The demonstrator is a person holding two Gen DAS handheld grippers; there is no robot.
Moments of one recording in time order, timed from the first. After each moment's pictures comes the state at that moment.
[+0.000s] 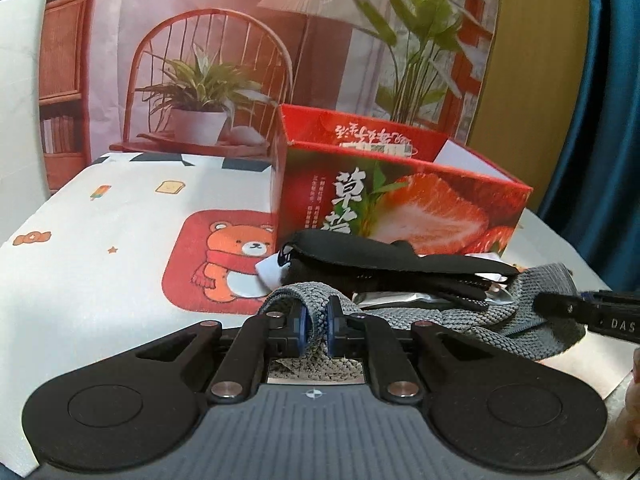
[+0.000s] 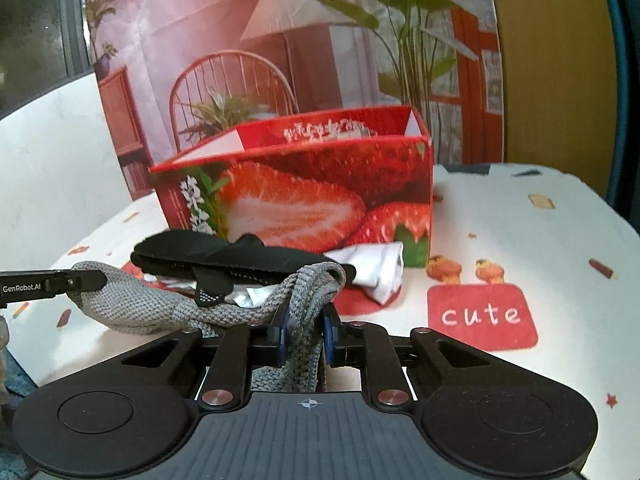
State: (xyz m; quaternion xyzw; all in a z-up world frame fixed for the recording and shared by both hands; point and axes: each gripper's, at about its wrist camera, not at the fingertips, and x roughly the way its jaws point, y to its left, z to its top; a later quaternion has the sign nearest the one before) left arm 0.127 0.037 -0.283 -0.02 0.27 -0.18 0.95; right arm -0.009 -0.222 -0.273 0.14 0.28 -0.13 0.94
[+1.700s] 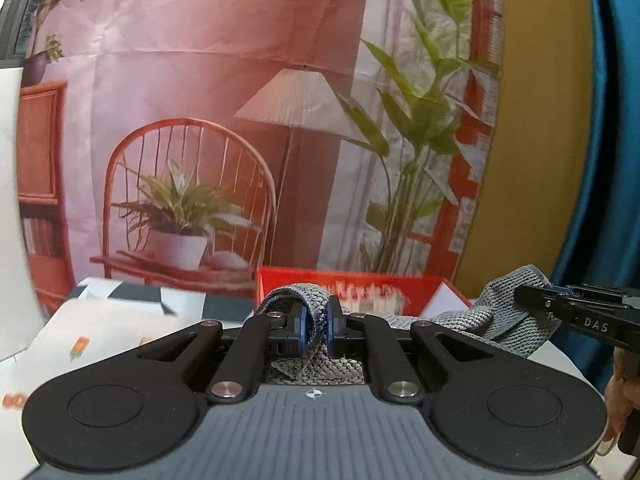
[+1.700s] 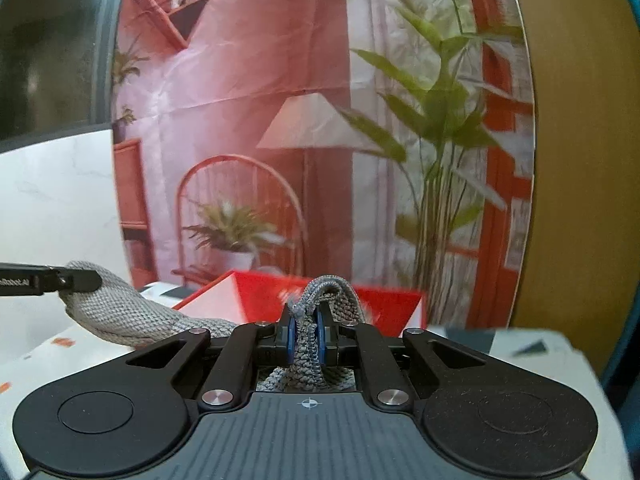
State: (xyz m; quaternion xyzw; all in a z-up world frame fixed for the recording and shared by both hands) left arm 0.219 -0.003 -0.163 -0.03 0.16 -0.18 0.97; right arm 0.091 -0.289 -0.151 0.05 0.18 -0.12 0.98
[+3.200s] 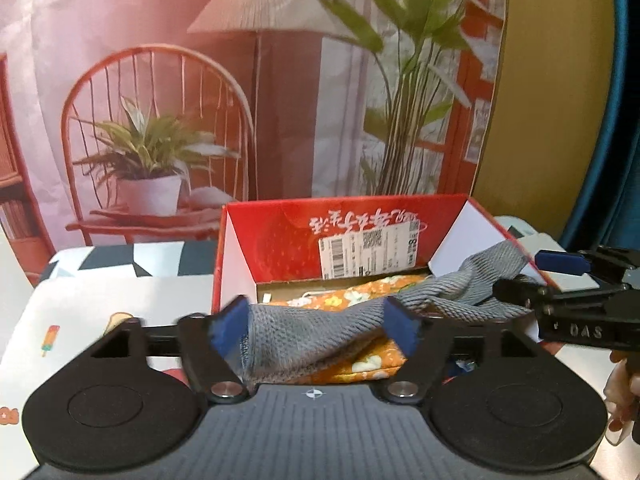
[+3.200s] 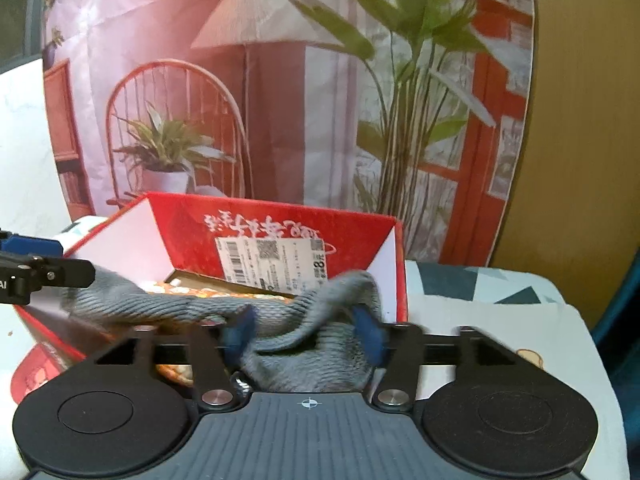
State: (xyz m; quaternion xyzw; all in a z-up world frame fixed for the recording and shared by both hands) left arm 0.292 -0.052 -0.191 0.05 0.28 -0.19 0.94; right arm 0.169 -0.331 -0.214 0.07 0.30 -0.17 0.94
